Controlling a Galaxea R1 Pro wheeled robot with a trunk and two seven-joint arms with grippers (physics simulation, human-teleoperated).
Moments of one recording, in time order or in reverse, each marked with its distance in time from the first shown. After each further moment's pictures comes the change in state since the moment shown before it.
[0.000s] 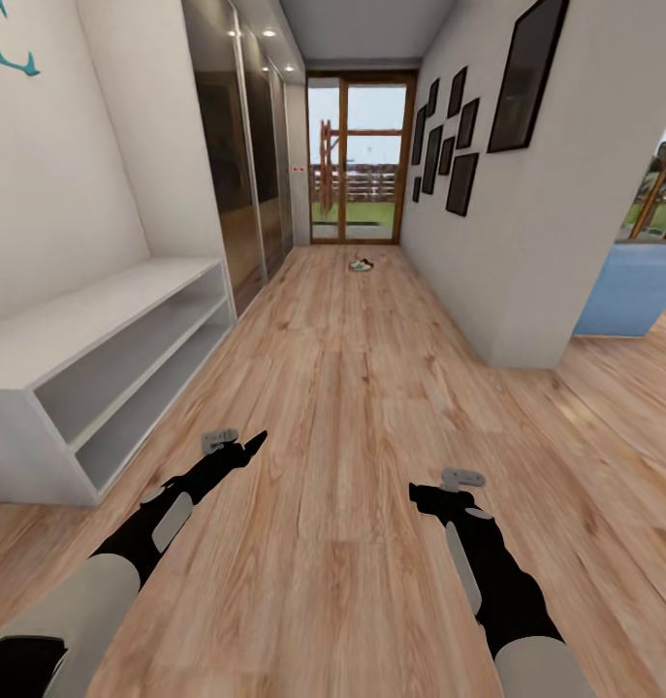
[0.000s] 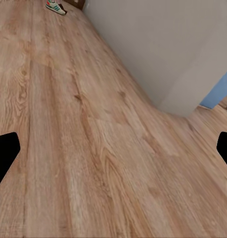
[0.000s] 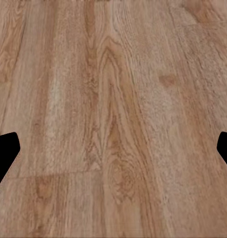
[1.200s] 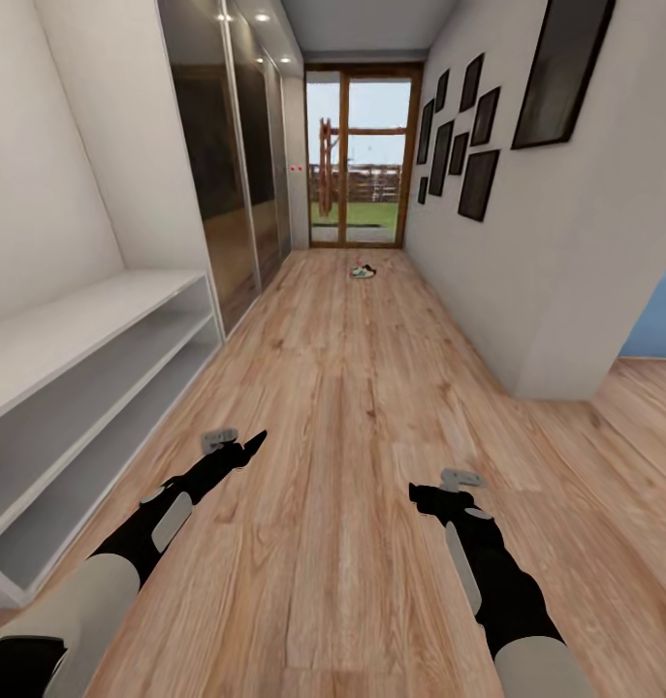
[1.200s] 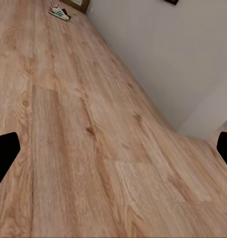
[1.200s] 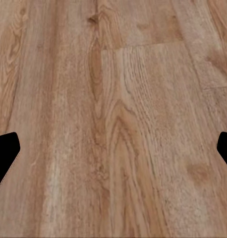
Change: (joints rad) left arm 0.000 0.001 0.001 0.000 0.002 0.002 0.000; right arm 0.000 0.001 0.000 0.001 0.000 0.000 0.000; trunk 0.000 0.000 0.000
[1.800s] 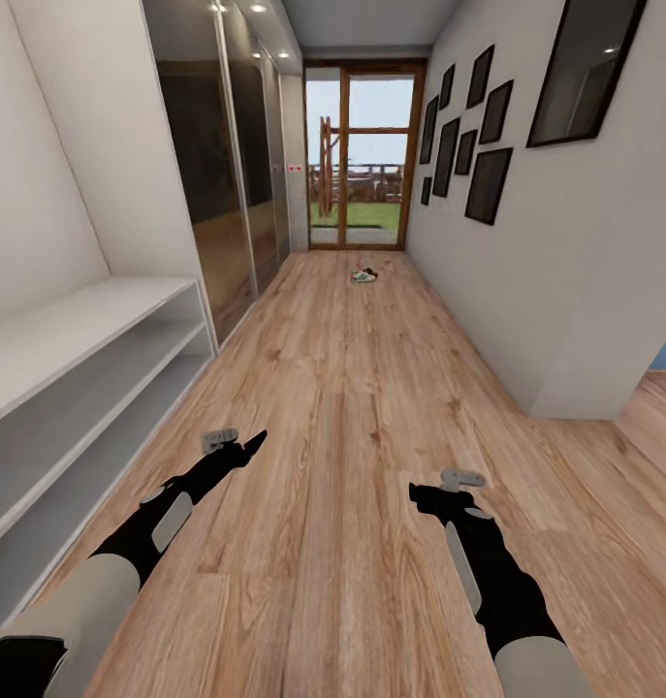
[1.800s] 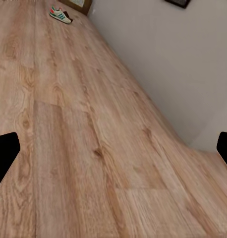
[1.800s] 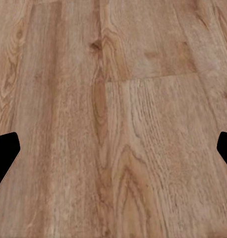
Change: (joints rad) left arm 0.000 0.000 0.000 0.000 -0.001 0.000 0.000; right arm 0.000 -0.001 0.000 -0.001 0.000 0.000 0.000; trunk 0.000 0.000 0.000
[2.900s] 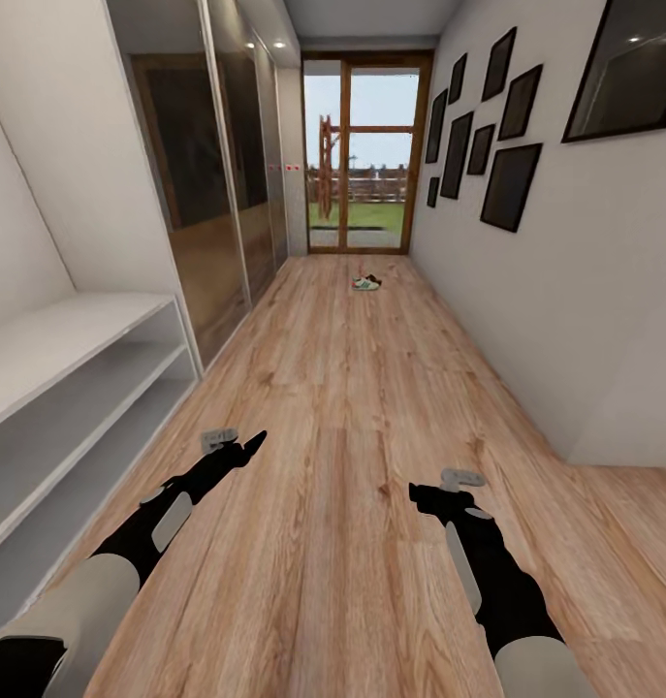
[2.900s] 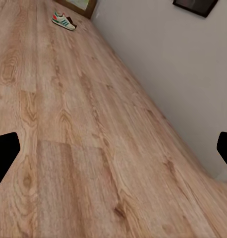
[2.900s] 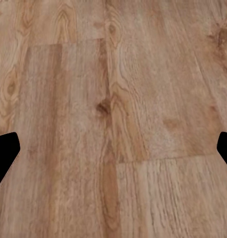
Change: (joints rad) left arm 0.000 0.000 0.000 0.000 0.001 0.000 0.000; right arm 0.000 0.000 0.000 0.000 0.000 0.000 0.000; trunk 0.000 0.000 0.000
